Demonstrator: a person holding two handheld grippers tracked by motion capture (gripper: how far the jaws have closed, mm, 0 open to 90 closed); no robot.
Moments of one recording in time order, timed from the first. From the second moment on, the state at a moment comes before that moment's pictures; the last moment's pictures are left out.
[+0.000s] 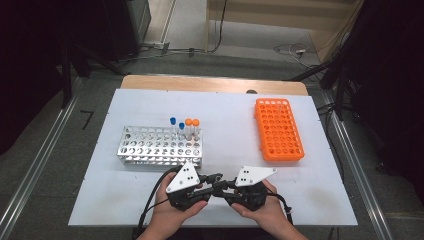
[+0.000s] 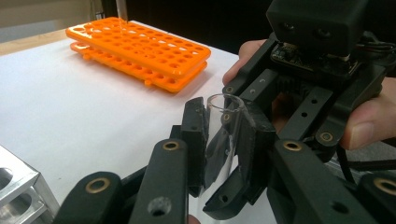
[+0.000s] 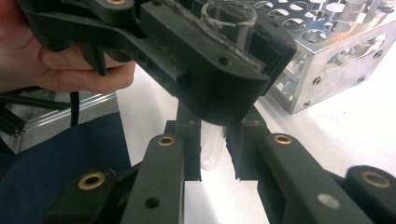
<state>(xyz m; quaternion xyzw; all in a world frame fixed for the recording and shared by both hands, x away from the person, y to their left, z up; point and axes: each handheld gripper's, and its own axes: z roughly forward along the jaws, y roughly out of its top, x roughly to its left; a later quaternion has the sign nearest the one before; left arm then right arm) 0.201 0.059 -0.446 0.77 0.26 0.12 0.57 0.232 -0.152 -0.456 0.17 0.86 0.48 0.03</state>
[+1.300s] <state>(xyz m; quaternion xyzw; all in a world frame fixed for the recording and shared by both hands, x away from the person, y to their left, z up) 0.233 0.153 -0.418 0.70 0.35 0.20 0.59 0.247 -0.251 -0.453 0.24 0.82 0.51 0.08</state>
